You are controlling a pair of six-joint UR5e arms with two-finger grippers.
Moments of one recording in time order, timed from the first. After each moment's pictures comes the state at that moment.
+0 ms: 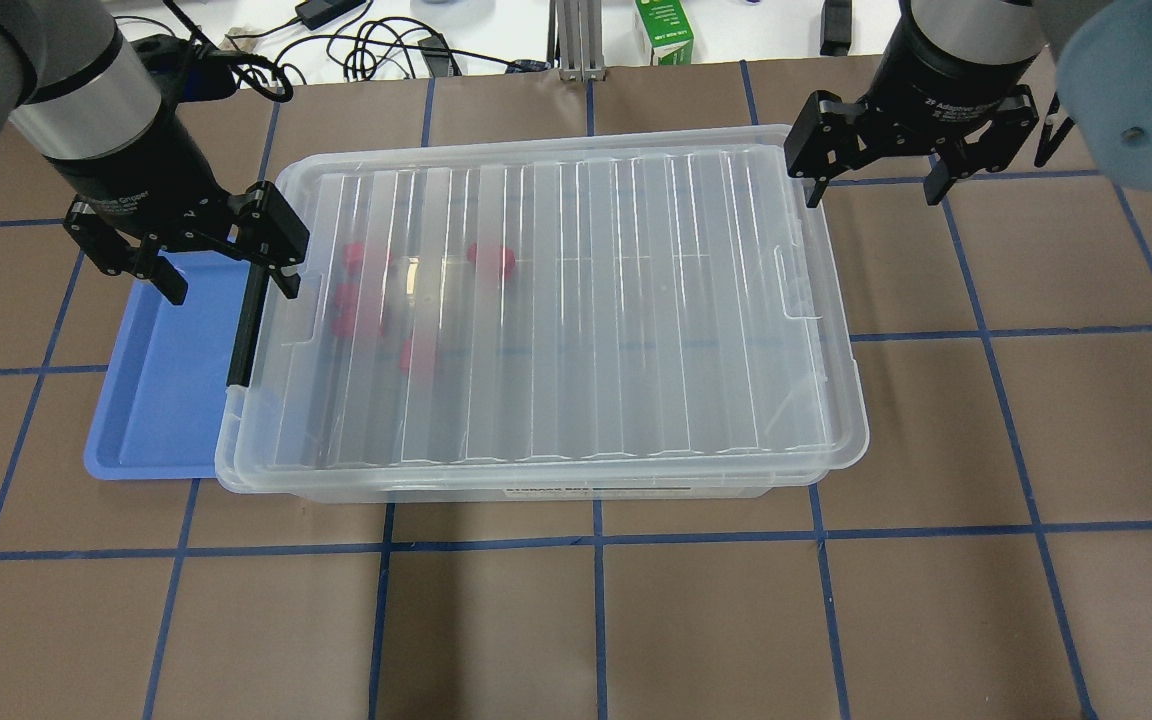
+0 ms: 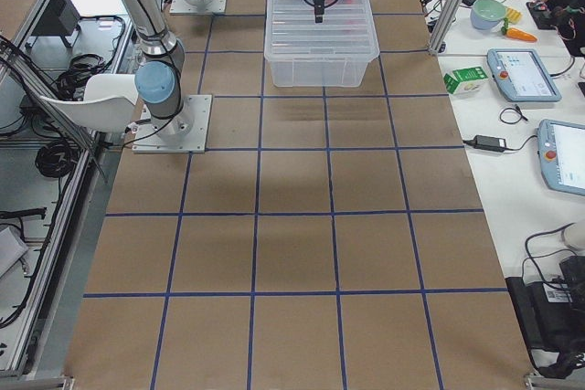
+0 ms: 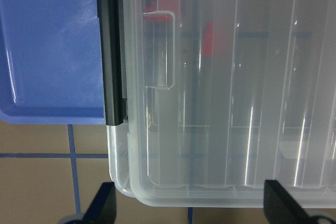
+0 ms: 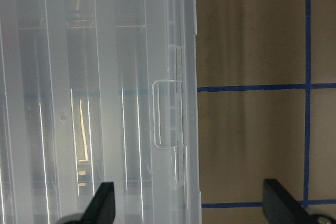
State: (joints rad) left arm -1.51 -1.54 -1.59 -1.69 1.58 0.05; right arm 1.60 -1.58 1.55 -1.62 -1.56 0.05
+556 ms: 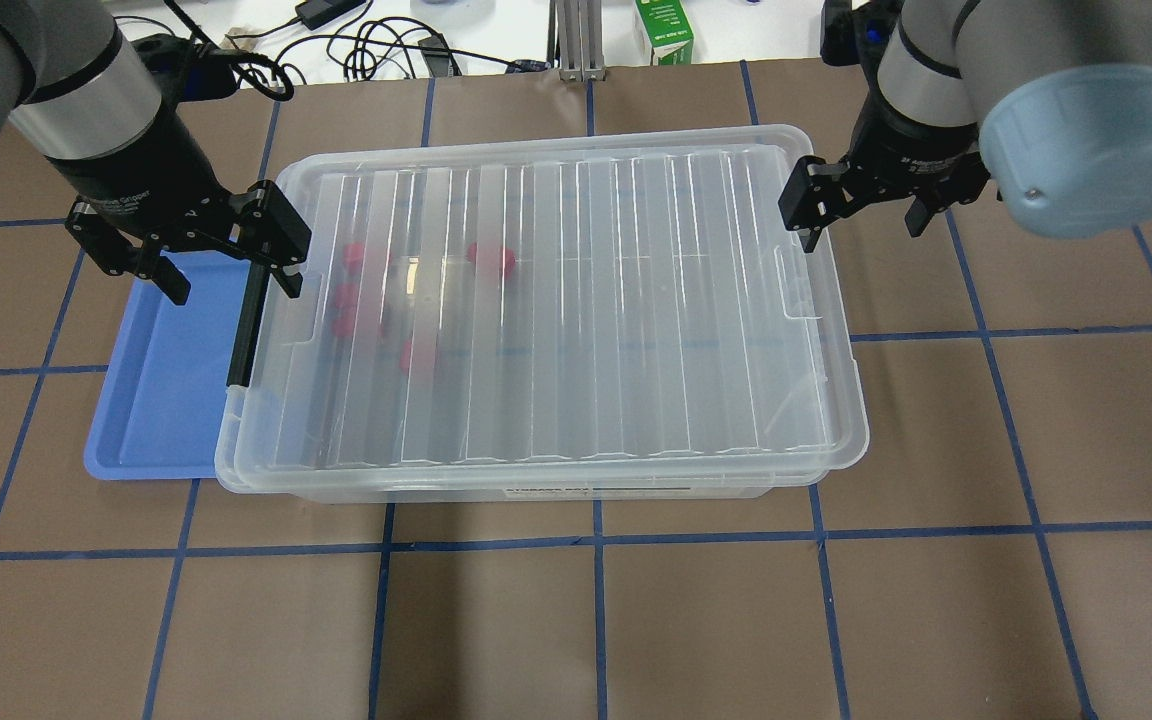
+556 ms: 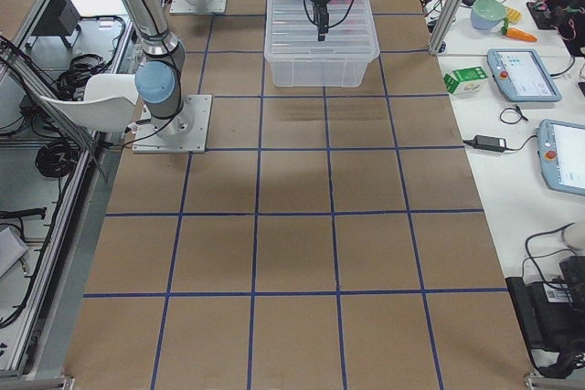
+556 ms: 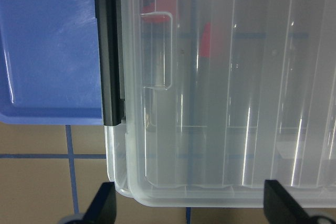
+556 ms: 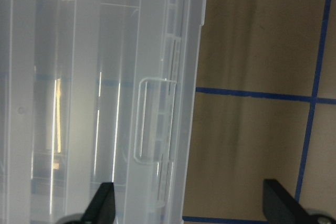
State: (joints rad) left arm -1.51 -1.54 -1.59 -1.69 1.57 0.05; right arm 1.59 -1.51 1.67 -1.77 -1.61 -0.09
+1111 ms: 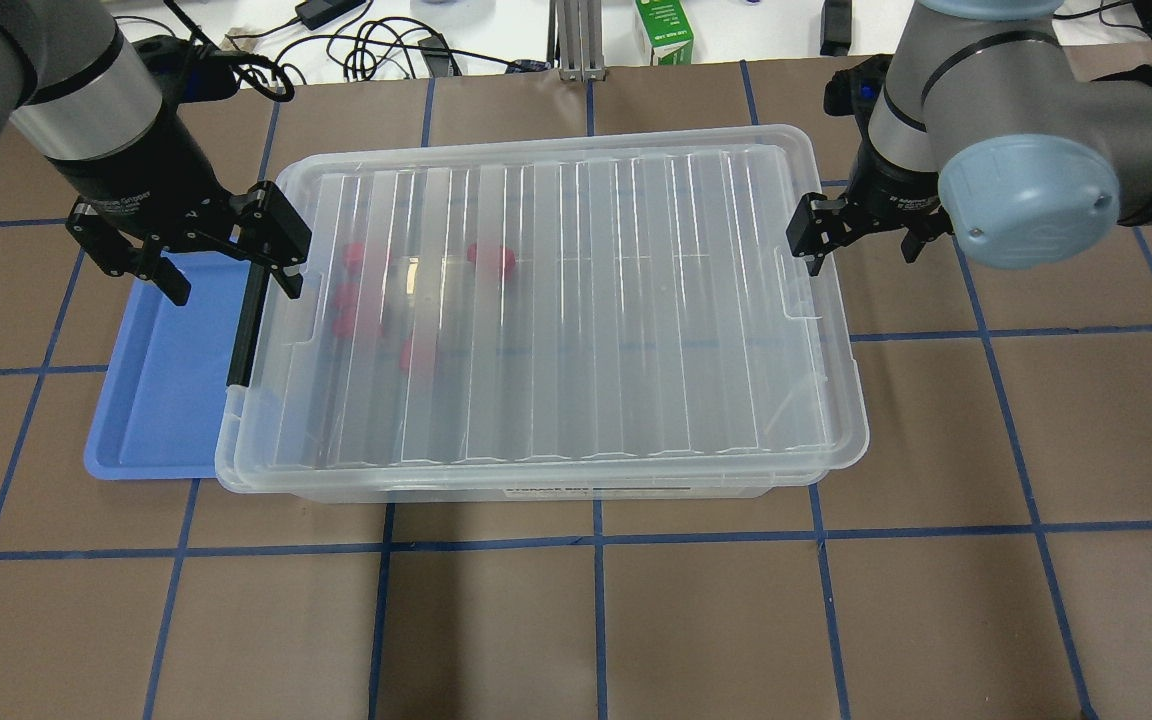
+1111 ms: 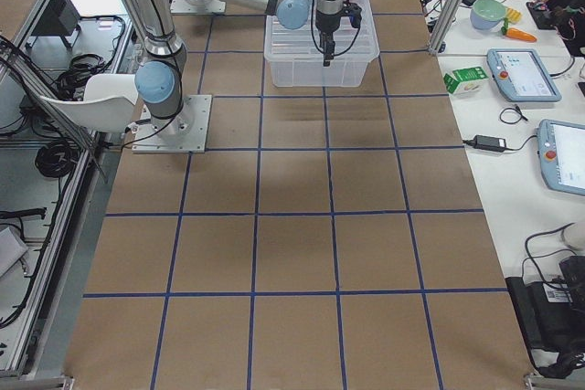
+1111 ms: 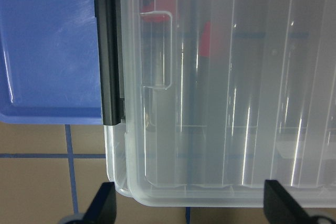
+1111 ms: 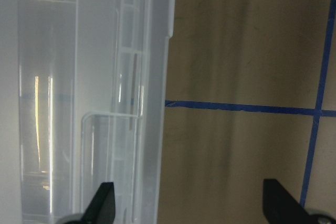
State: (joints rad) left arm -1.51 -1.54 -1.59 -1.69 1.57 0.05; right arm 1.55 -1.44 1.75 -1.88 -1.62 -0.10
